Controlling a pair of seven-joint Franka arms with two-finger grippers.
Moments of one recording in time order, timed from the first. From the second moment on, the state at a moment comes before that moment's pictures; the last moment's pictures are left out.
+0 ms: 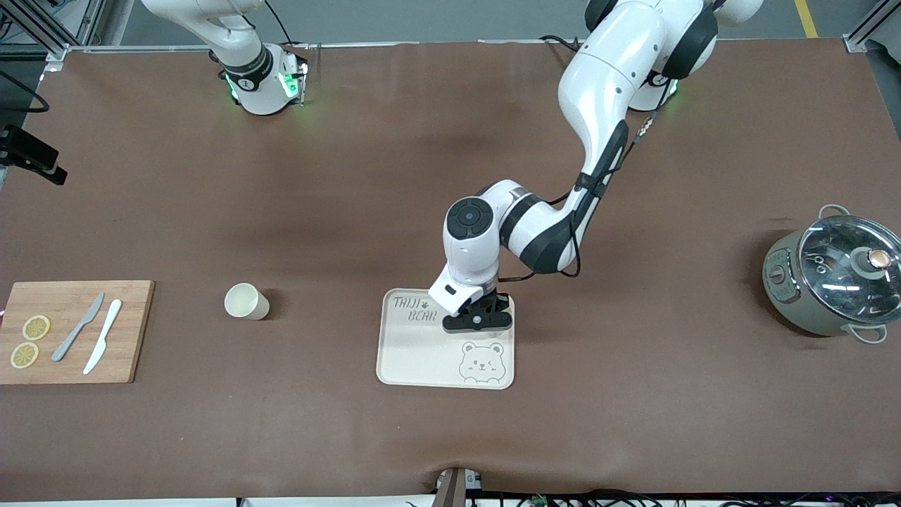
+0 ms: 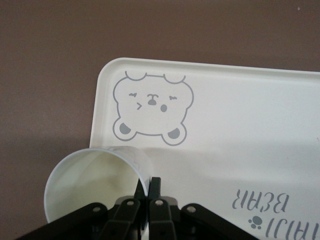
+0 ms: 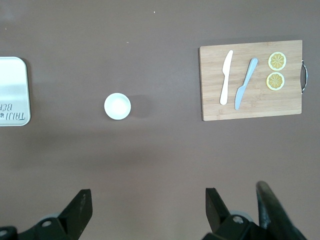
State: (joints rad) left arm -0.67 0.96 -0.02 -1.08 0.24 2.18 -0.85; right arm 0.09 0.02 -0.17 -1.43 -0.02 1.47 -0.02
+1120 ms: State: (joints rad) left arm -0.69 1.00 -0.01 -1.07 0.24 2.18 -0.87; right arm 0.09 0.04 -0.16 -1.43 -0.02 1.49 -0.02
